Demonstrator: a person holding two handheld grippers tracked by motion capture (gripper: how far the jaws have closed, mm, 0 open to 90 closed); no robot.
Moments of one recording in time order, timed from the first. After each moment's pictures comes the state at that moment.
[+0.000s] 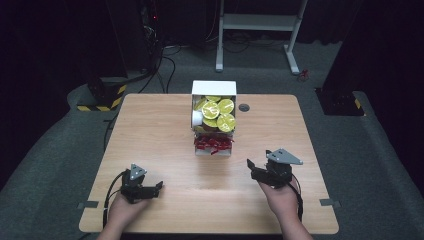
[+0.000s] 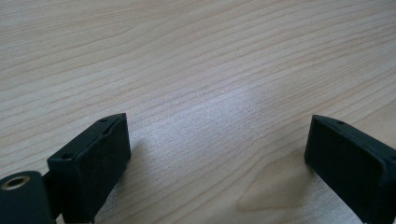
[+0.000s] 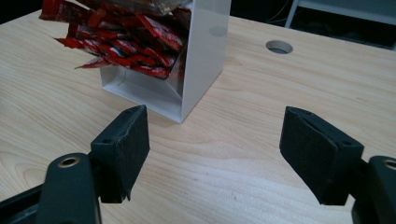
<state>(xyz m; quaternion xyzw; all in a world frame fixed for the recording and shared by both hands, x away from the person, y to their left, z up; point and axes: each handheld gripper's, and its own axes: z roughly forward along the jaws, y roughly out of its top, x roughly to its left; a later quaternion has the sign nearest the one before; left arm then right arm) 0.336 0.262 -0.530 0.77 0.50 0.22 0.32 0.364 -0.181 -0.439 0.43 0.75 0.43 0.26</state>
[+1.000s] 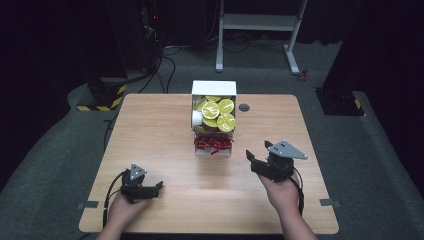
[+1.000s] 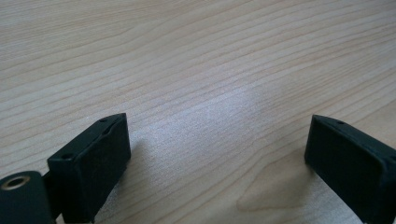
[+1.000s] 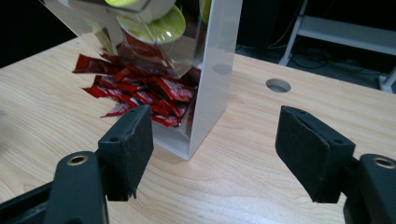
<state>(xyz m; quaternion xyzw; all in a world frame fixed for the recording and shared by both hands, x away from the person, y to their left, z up) 0.336 0.262 -0.530 0.77 0.50 0.22 0.32 0.363 -0.176 -0.403 0.41 0.74 0.46 0.27</state>
